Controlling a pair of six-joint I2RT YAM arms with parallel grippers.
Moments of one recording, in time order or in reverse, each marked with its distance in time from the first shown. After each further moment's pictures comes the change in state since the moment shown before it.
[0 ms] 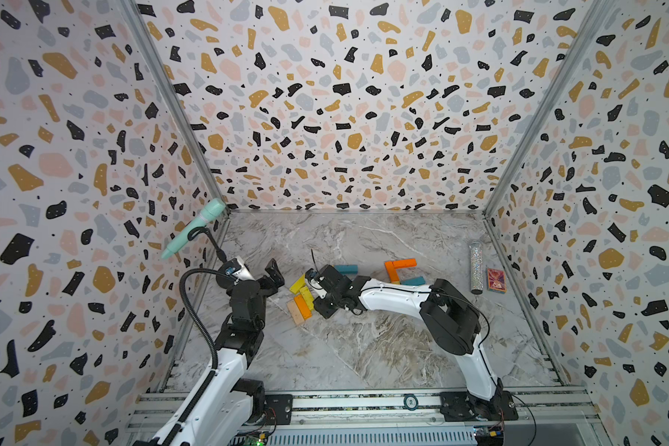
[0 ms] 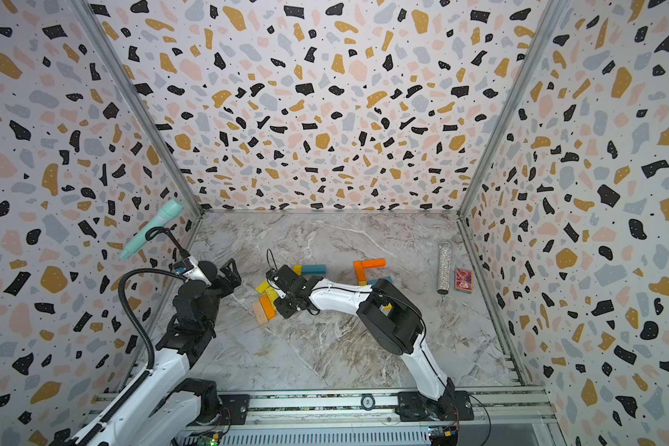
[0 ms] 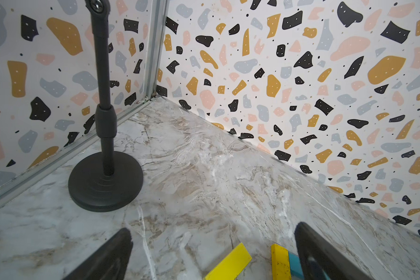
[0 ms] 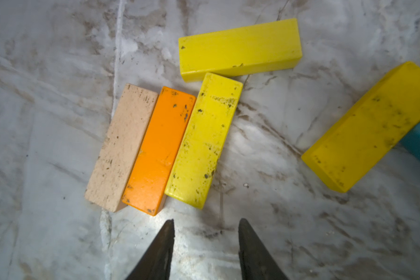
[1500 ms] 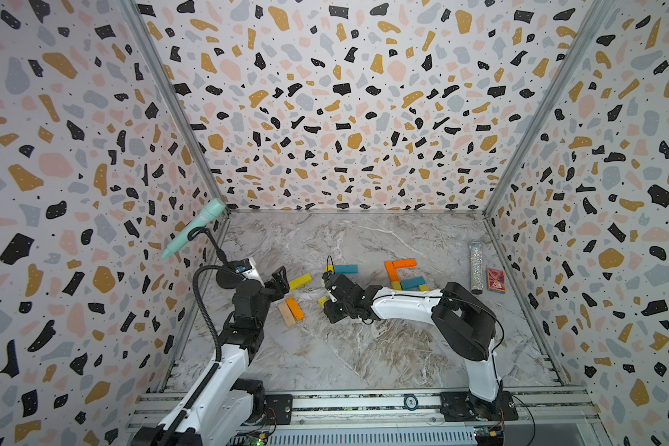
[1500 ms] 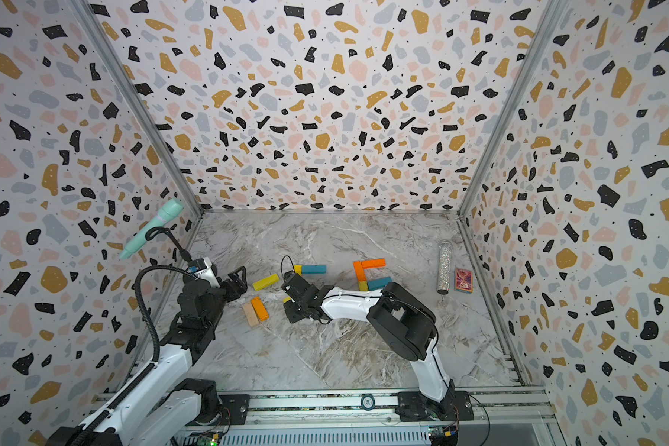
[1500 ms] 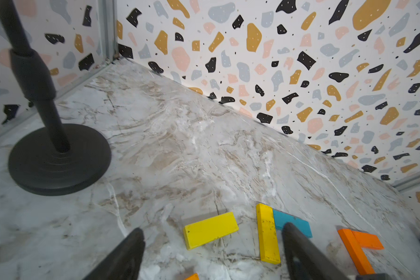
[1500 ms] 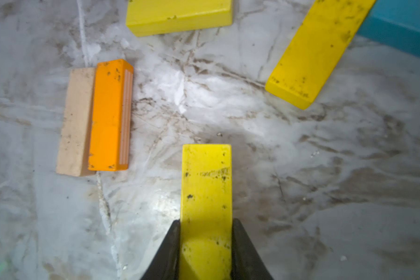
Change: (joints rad) left arm 0.016 0.084 -0.014 -0.003 0.241 0.019; right arm -0.023 -0.131 -0.258 0.156 0.046 0.310
